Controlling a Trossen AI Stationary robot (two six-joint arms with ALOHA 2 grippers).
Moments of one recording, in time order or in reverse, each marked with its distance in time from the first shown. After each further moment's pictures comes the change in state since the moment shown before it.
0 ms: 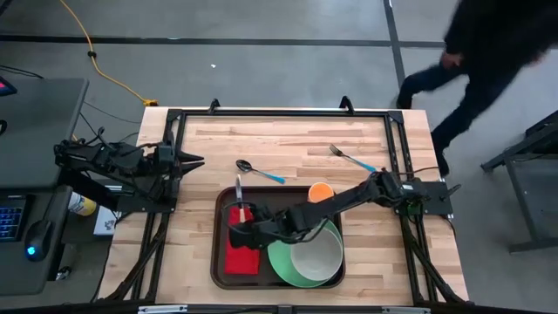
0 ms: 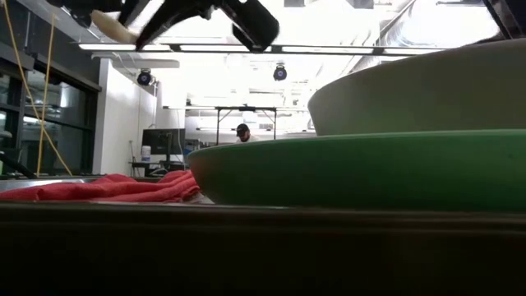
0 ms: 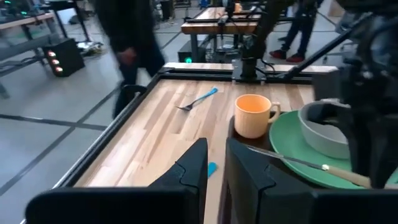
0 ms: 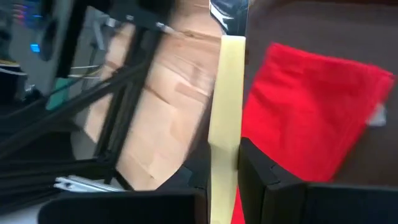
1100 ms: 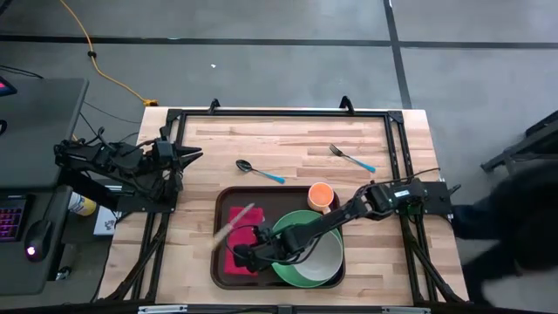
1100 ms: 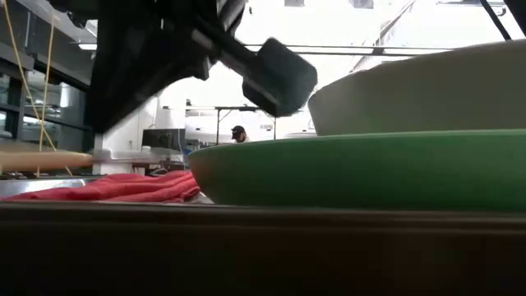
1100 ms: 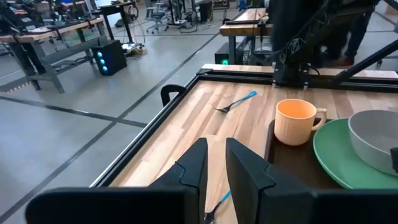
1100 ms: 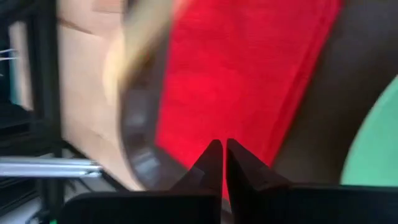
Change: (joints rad) left arm 0.000 0.000 0.000 -0.003 -0.166 0.004; right arm 0.068 0.146 0.000 0.002 -0.156 0.277
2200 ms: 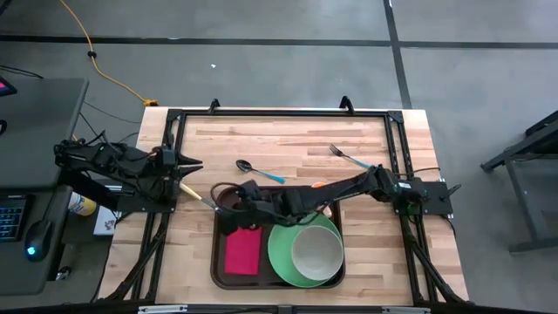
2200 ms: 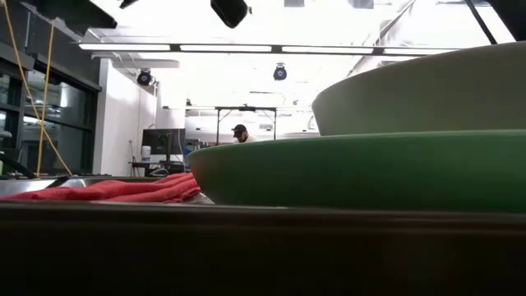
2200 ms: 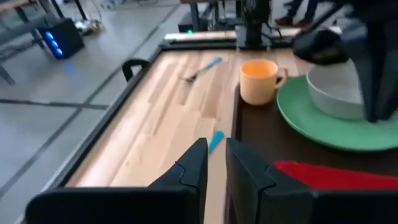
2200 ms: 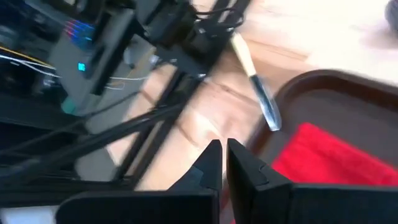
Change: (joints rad) left arm 0.000 -0.005 0.000 -0.142 0.173 -0.013; right arm -0.138 -0.115 0.198 -0.017 0.191 -0.550
